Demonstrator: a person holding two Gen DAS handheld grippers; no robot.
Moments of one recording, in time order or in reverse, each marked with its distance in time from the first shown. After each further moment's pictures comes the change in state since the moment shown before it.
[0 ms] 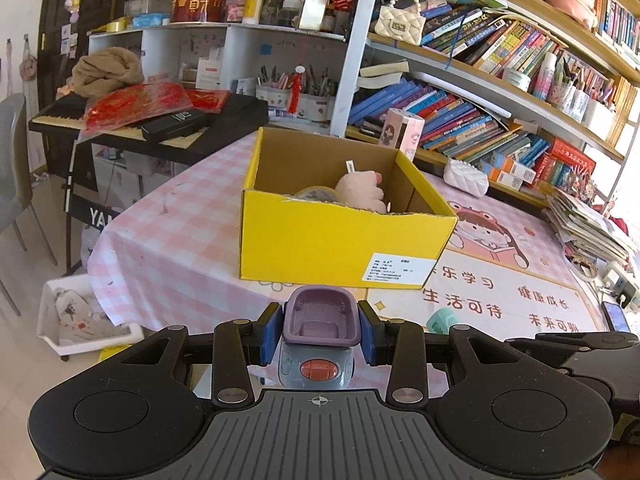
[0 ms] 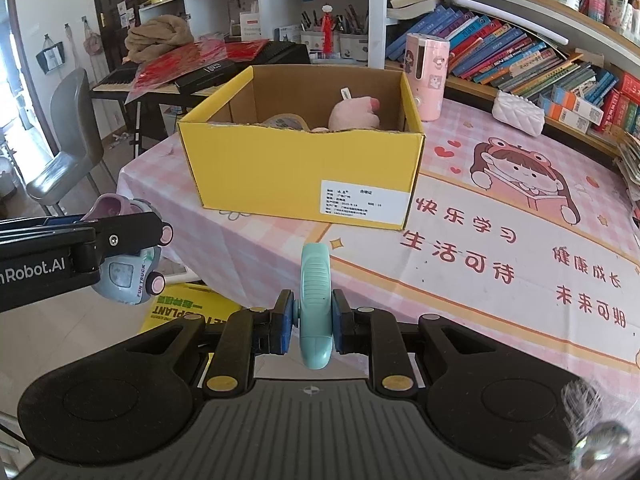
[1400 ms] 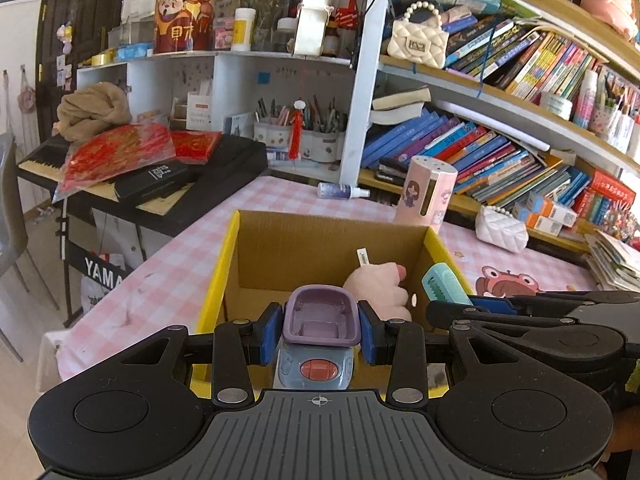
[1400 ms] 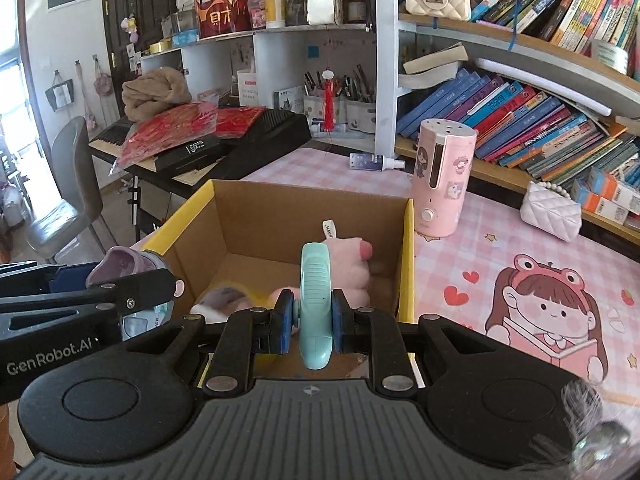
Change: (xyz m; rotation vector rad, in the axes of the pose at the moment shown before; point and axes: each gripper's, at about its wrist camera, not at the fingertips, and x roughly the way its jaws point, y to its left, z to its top) left arm 0.118 -0.023 0.113 0.030 -0.062 0.067; right arm 0.097 -0.058 0.155 -0.028 -0.138 0.059
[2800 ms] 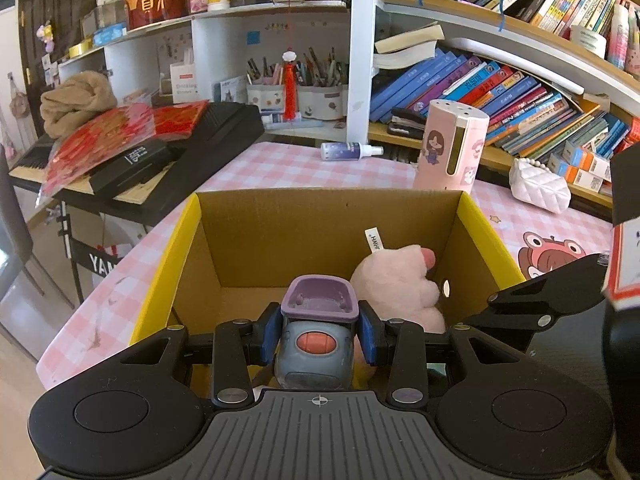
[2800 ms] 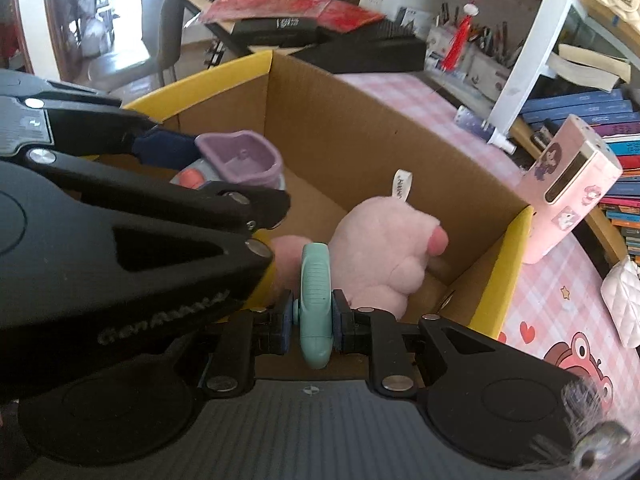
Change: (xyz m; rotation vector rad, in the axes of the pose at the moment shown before) left arm 0.093 -0.026 0.013 0.083 0.126 0.075; right arm 0.106 0.005 0.003 -0.453 0.284 0.167
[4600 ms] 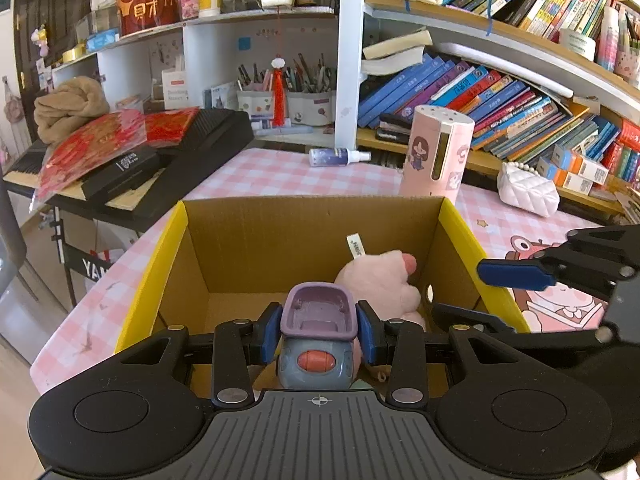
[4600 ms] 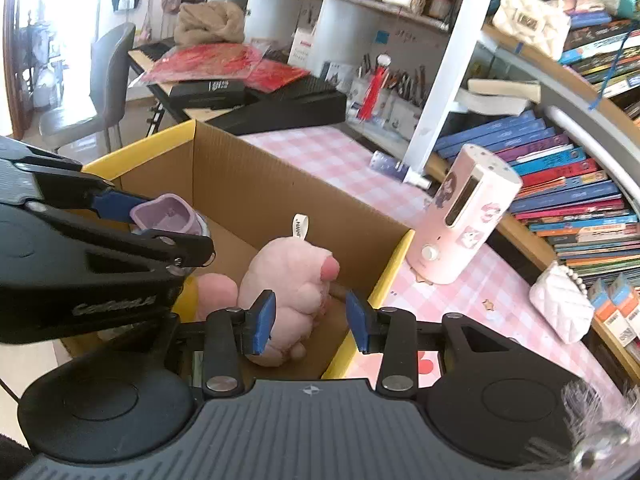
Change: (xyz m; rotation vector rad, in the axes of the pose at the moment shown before) left arm -0.005 -0.008 0.000 0.005 -0.010 -0.024; right arm -0.056 -0.020 -0.022 0.080 -0.205 -0.202
